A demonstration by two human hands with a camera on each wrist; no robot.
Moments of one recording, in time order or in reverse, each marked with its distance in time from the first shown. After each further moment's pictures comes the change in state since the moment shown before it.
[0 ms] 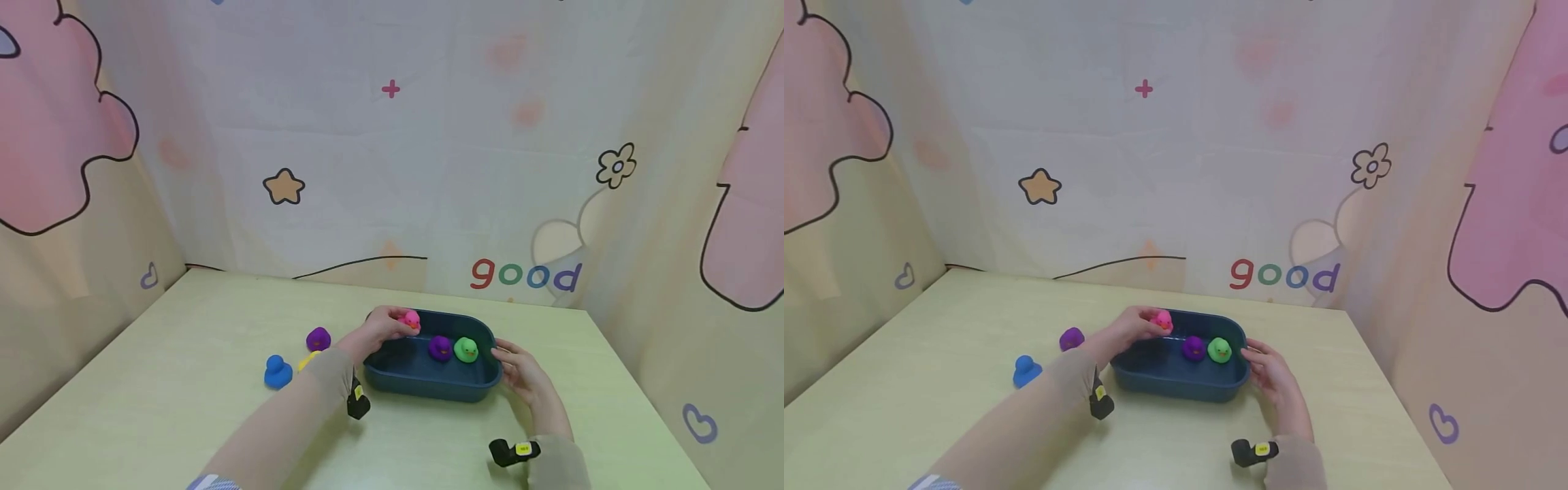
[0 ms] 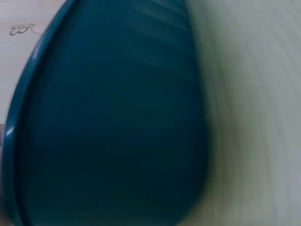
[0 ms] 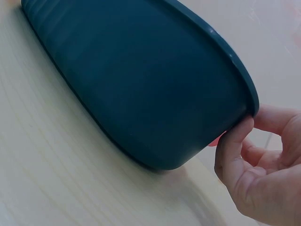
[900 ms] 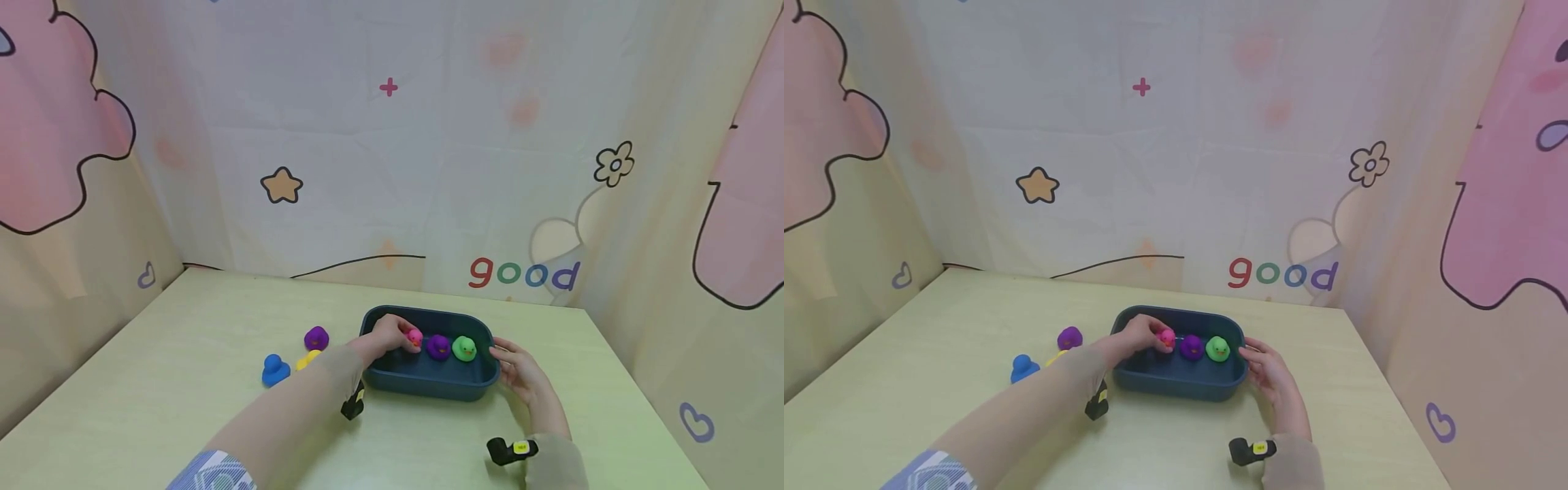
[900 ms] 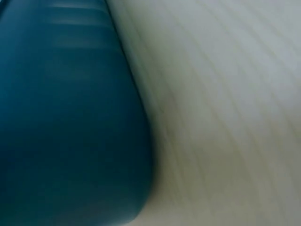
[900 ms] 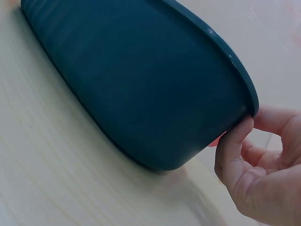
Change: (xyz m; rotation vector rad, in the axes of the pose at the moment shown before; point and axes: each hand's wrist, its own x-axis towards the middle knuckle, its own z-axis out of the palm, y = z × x) left_hand 0.007 -0.018 0.011 0.438 -0.002 0.088; right_hand -0.002 -0.002 0.002 0.031 0.000 0.012
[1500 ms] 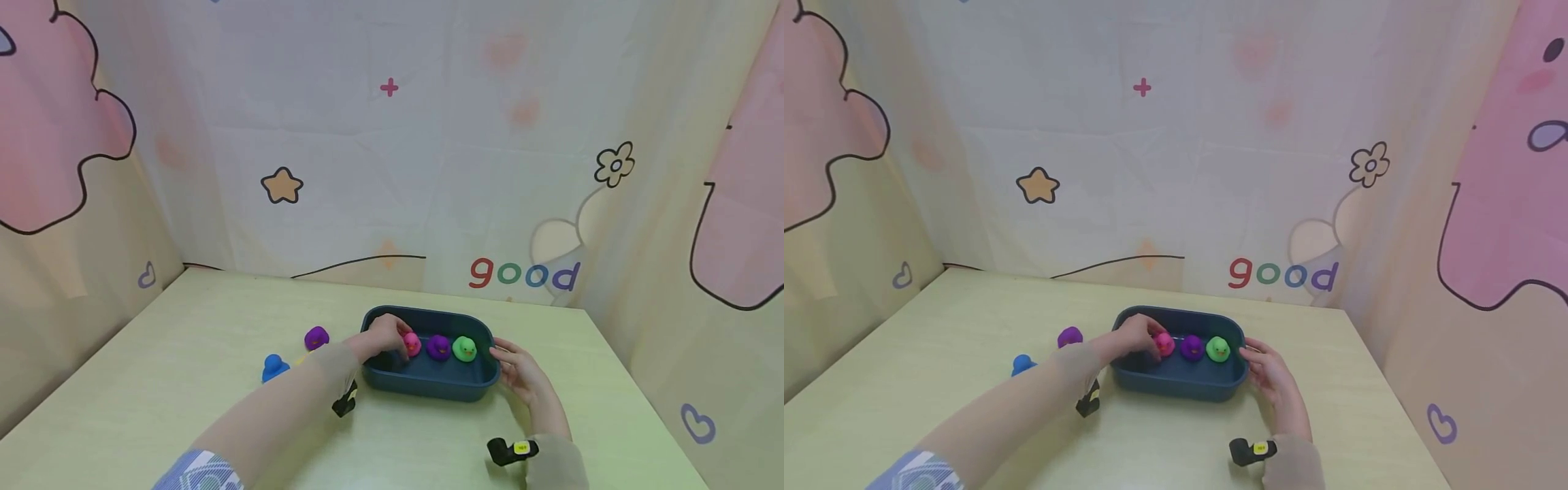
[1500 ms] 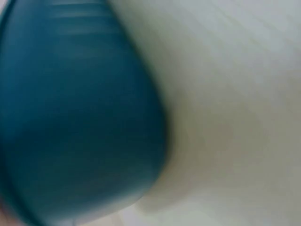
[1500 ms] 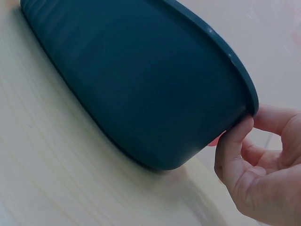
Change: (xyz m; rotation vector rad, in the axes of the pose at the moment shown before) left_hand -0.008 0.010 -0.013 0.223 -0.029 0.018; right_hand 0.001 0.002 -0.002 -0.003 -0.008 -0.001
